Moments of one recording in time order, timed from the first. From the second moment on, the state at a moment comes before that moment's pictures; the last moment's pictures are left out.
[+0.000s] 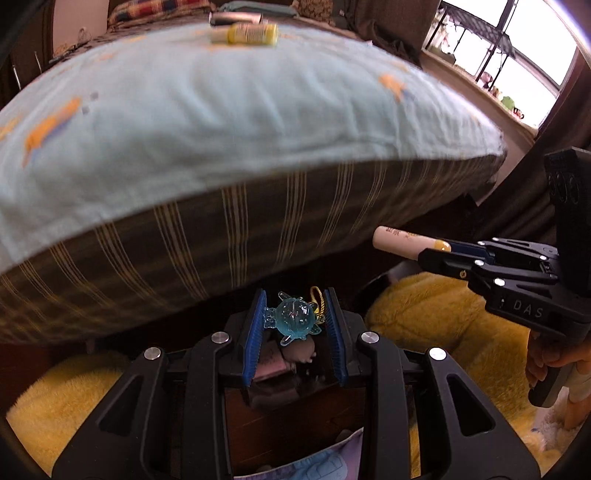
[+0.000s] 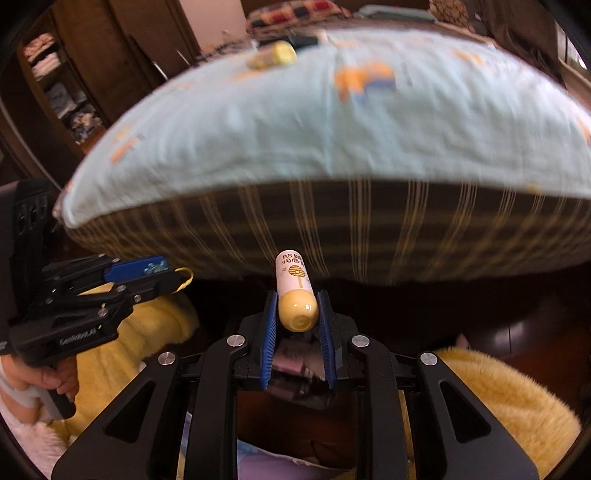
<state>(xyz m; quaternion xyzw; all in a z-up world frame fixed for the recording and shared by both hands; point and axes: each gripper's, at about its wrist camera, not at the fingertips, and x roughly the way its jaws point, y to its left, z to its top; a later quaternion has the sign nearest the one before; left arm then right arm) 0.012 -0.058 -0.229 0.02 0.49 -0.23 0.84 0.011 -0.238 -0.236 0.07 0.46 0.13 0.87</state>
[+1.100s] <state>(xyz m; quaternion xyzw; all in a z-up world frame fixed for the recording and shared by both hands) 0.031 -0.062 -0.320 0.03 0.56 -0.20 0.80 0.051 -0.213 -0.303 0.08 0.51 0.08 0.85</state>
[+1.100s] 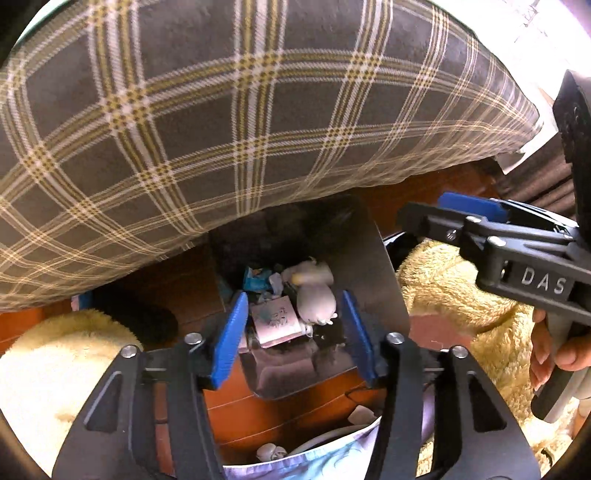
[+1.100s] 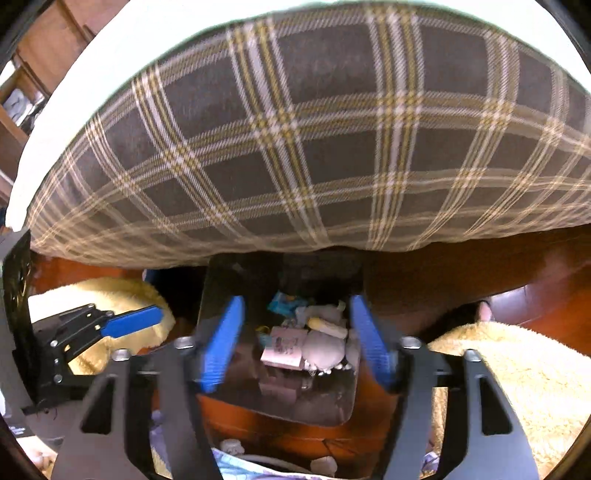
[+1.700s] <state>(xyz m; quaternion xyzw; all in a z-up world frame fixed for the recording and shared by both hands) 0.029 -0.035 -0.216 0.02 0.48 -0.20 0.85 0.046 -0.233 -0.194 0.10 0.40 0.08 0.91</state>
